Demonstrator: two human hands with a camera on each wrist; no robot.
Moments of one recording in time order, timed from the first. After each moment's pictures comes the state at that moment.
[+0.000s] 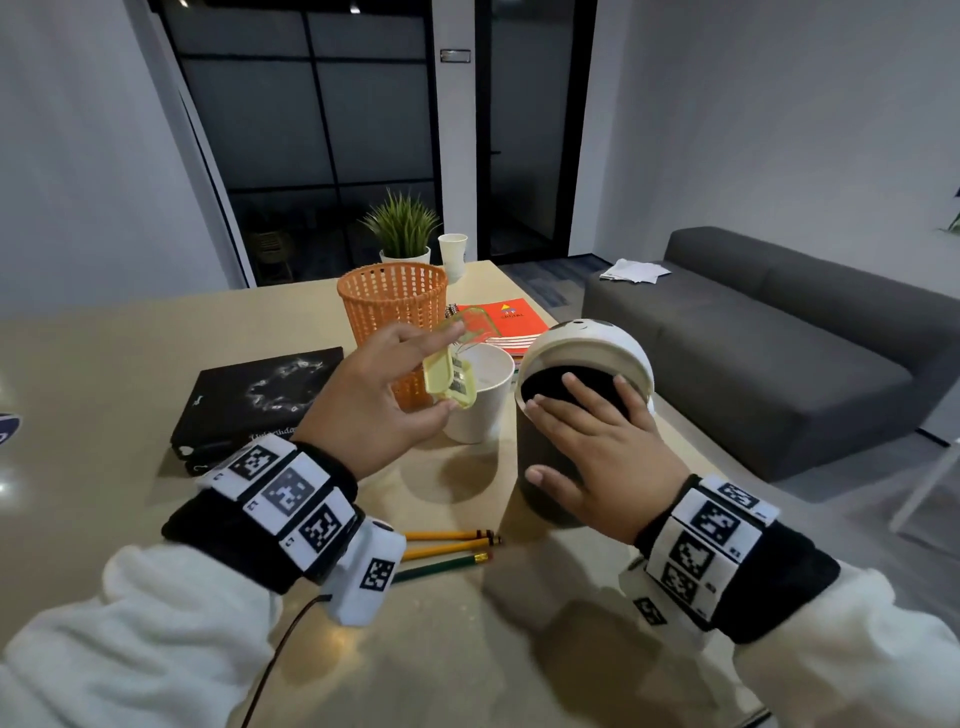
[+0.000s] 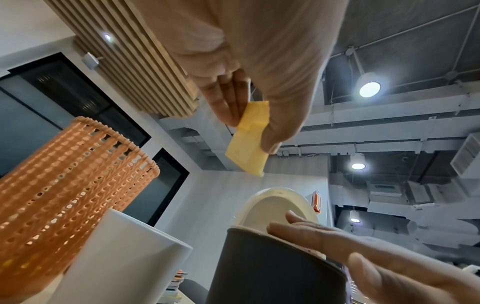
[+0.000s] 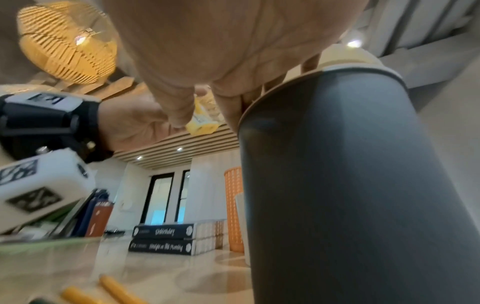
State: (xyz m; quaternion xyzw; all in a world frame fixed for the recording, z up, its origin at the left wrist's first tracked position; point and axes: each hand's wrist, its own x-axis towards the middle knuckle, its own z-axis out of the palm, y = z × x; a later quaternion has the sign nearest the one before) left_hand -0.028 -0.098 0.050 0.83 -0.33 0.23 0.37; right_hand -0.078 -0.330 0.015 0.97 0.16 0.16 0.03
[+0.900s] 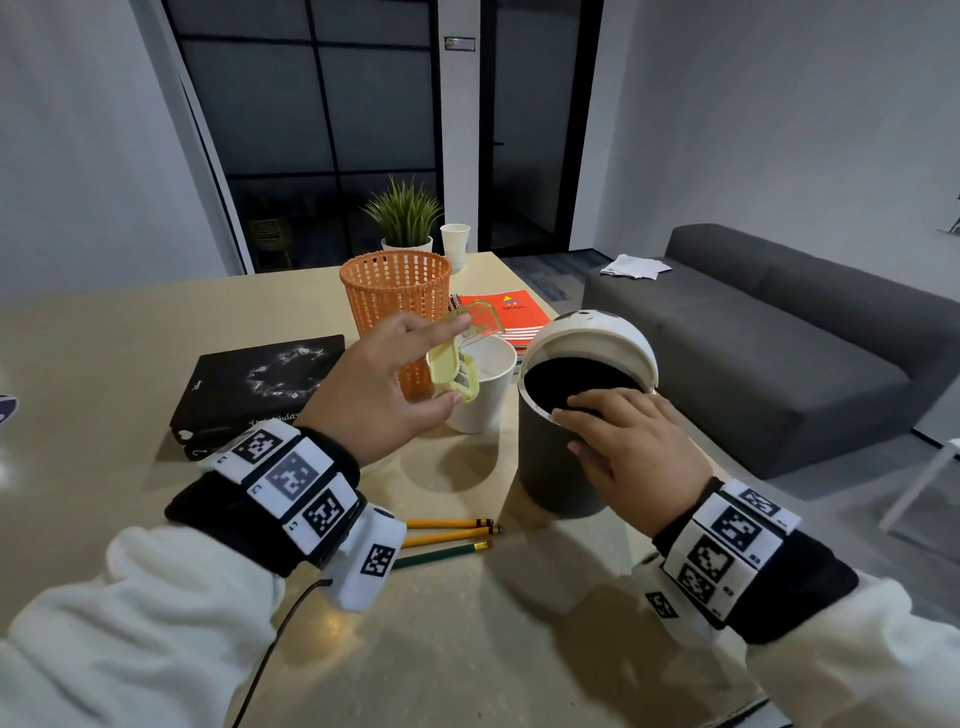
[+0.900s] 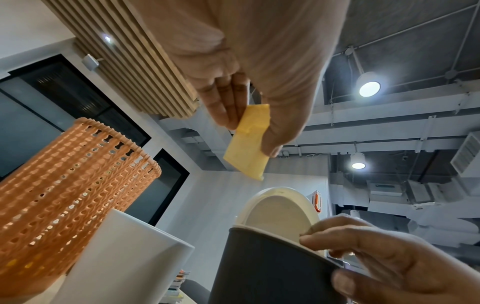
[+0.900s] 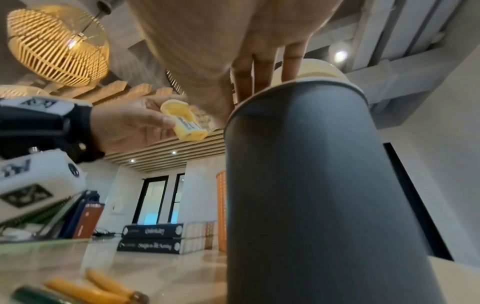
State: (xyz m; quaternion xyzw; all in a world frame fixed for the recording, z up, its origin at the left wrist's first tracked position) left_hand -0.030 -0.098 0.050 0.85 -0.33 0.21 0.36; right_hand -0.088 -0.345 0.008 0.93 0.18 0.33 -0.04
